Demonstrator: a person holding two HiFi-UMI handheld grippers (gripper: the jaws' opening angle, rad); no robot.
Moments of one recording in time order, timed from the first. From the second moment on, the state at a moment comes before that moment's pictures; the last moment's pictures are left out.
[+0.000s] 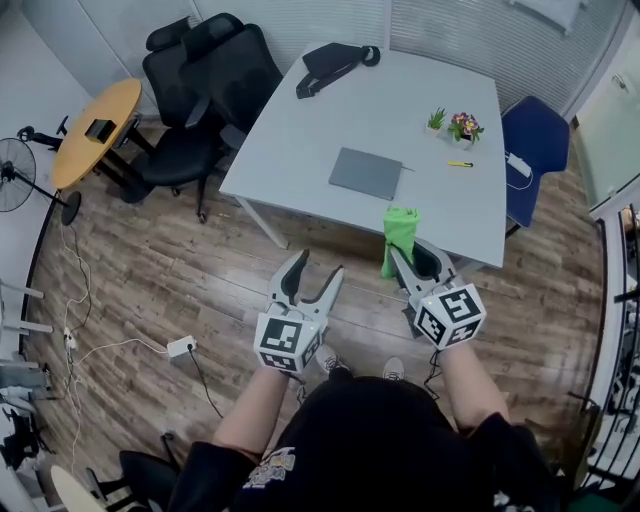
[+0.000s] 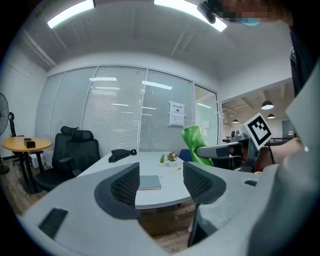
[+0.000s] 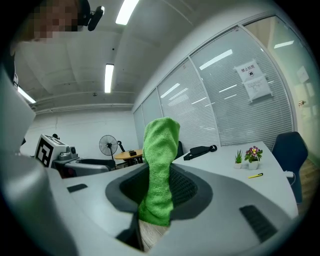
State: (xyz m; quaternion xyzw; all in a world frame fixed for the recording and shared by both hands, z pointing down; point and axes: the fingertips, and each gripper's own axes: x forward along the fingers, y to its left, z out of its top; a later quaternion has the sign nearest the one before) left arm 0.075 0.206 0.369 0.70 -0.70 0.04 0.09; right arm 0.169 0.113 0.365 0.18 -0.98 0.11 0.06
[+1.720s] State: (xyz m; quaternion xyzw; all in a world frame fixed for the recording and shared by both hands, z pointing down) left arm -0.014 0.025 0.415 0.70 -0.70 0.06 0.14; right arm 0.078 -0.081 0.400 0.18 -0.97 0.14 0.08
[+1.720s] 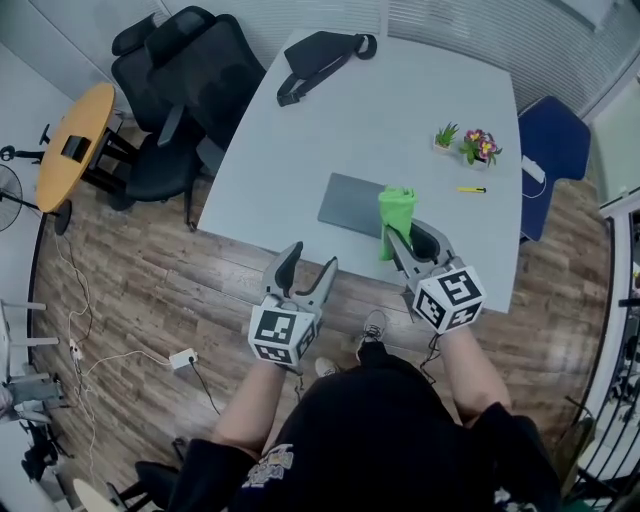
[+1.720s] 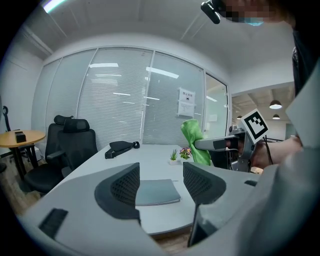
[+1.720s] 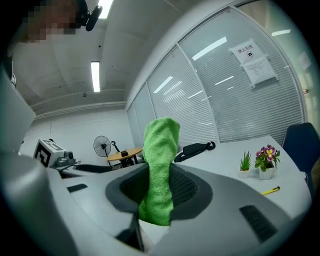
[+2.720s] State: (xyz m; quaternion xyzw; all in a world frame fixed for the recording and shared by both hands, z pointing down) left arm -0.040 -0.059 0.449 0.69 -0.70 0.09 0.18; right arm 0.068 -0.158 0.416 0.18 -0.97 0.17 0.08
